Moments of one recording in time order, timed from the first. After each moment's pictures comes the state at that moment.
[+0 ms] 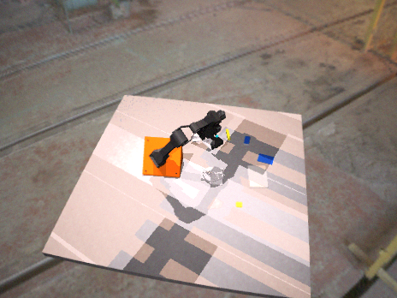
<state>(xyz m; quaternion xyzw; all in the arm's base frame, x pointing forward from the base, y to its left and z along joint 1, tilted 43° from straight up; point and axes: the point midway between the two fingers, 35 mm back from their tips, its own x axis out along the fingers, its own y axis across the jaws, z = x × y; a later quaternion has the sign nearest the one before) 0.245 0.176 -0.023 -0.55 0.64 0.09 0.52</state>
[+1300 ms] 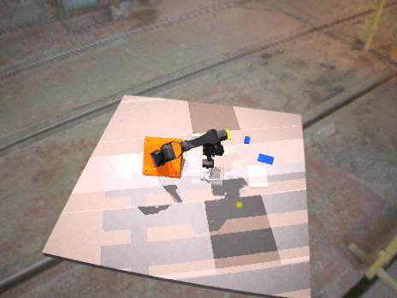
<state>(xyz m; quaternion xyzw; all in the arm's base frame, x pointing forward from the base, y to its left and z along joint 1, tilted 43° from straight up) 0.270 0.076 0.050 -0.34 0.63 -0.16 0.68</state>
